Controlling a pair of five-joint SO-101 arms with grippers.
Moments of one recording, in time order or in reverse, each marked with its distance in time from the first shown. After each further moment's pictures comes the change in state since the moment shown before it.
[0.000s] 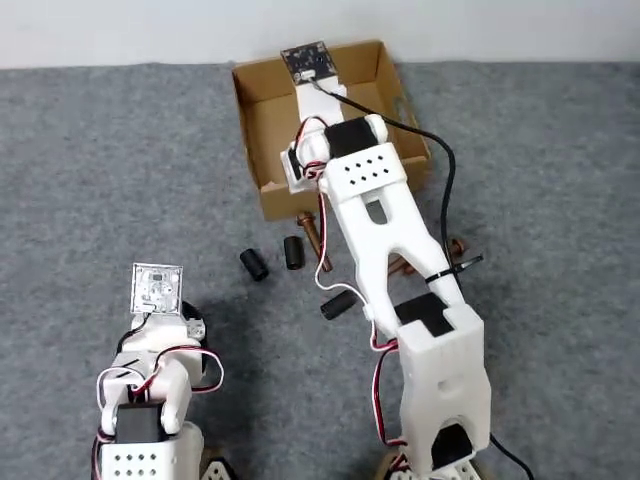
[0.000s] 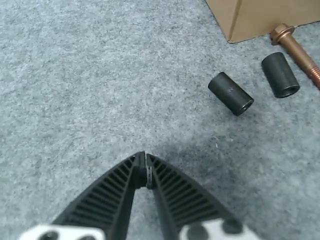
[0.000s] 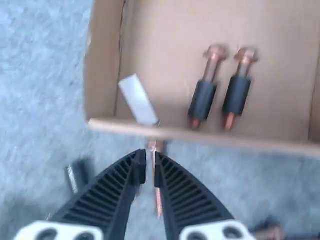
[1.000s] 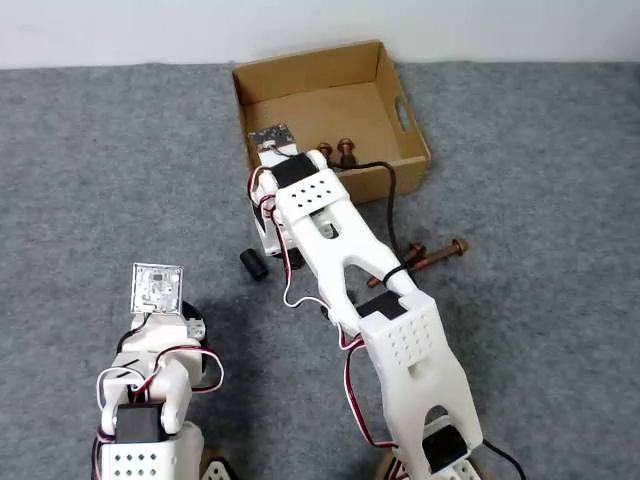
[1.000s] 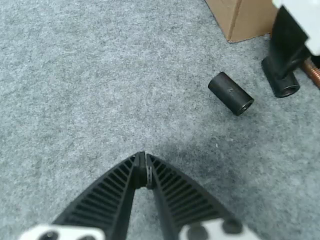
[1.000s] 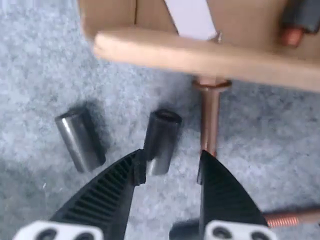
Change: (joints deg) left arm 0.0 0.0 0.0 0.0 -0.2; right arm -7.2 14.3 -0.1 5.0 -5.6
